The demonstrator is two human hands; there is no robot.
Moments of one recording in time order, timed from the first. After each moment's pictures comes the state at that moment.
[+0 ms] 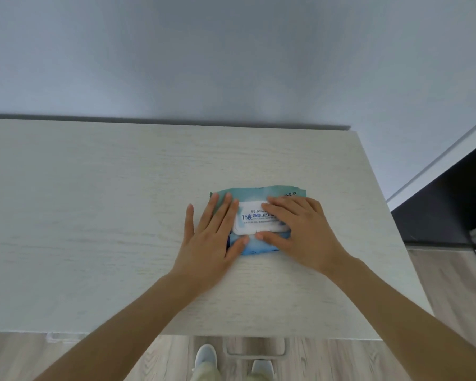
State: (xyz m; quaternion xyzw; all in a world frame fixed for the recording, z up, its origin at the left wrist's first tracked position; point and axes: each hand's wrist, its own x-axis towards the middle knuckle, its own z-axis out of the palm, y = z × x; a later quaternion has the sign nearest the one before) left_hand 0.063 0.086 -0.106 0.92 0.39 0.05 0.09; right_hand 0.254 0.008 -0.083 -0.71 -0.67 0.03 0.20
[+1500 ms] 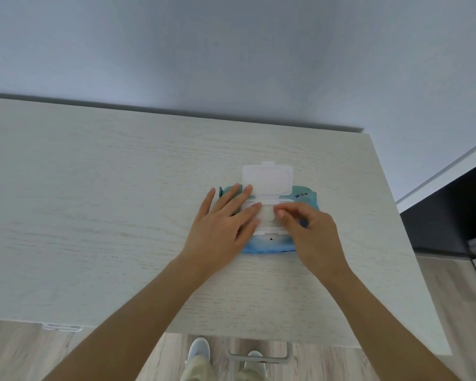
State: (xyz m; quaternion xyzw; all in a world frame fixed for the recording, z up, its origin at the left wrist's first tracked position) left_hand 0.076 0.099 -0.089 0.93 0.32 0.17 0.11; right_hand 0.218 0.012 -0.054 -0.76 -0.40 0.26 0.44
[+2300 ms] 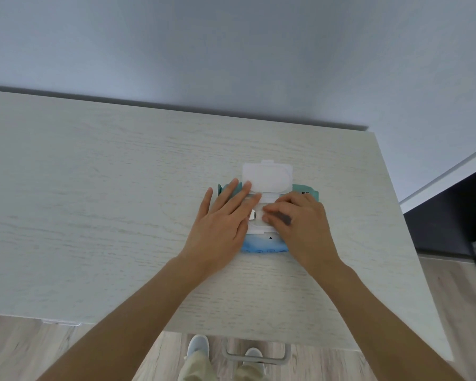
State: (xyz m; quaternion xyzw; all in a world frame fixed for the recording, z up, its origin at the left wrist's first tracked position) left_hand 0.076 0.100 -0.095 0.92 0.35 0.10 0.13; right_hand 0.228 0.028 -0.072 -0.76 -0.58 0.07 0.28
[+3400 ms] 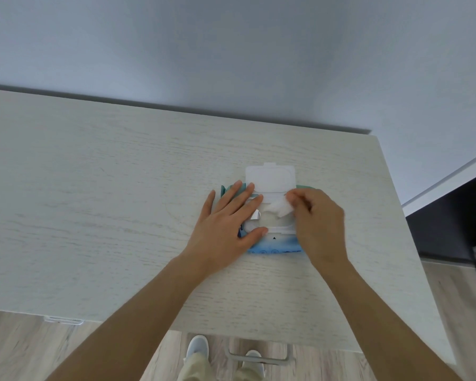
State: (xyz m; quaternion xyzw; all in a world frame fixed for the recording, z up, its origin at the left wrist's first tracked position) left_hand 0.075 0.102 -0.099 0.91 0.35 0.11 0.19; right_hand 0.229 0.032 -0.062 -0.78 -0.45 0.11 0.42
